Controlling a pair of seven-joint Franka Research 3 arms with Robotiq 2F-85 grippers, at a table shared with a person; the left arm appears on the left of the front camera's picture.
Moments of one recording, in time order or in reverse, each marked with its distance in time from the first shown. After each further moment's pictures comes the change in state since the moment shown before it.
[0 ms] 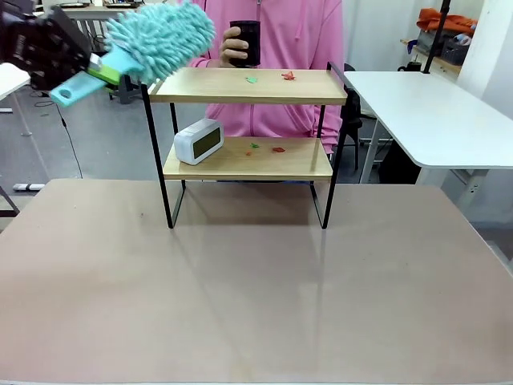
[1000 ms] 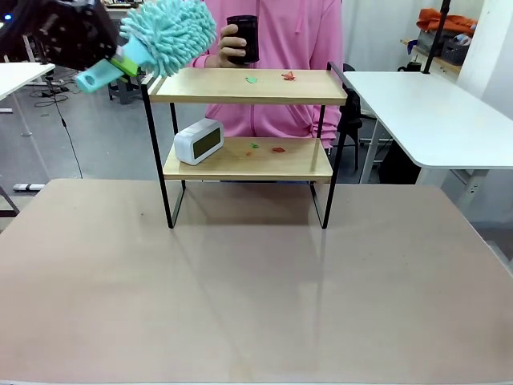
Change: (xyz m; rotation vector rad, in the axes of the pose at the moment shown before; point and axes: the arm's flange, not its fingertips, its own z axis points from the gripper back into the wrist) left arm 0.039 -0.048 -0.044 0.306 0.068 -0.083; right arm 0.000 0.000 0.000 0.000 0.000 0.000
